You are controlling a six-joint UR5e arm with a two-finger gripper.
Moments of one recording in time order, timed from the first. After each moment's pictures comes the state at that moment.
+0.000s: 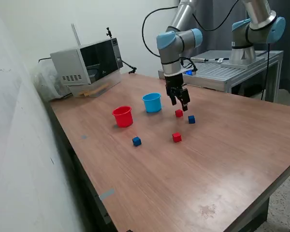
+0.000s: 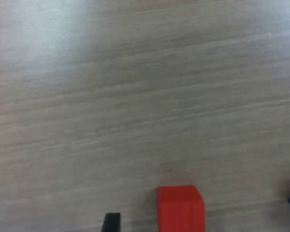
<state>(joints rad) -0.08 -0.97 1.76 -2.31 -1.55 3.24</state>
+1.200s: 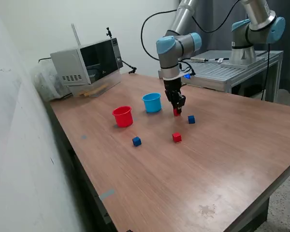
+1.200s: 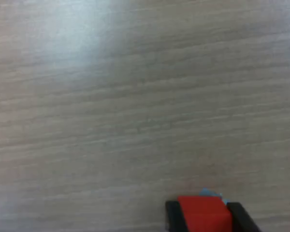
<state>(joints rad) -0.09 -0.95 1.76 -2.33 -1.62 3.20</state>
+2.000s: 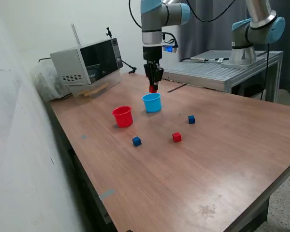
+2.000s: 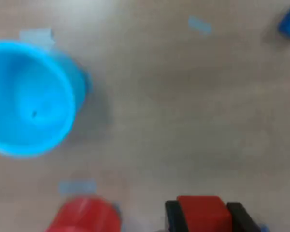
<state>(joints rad) -0.11 -1.05 1.53 -2.21 -1.62 3.21</state>
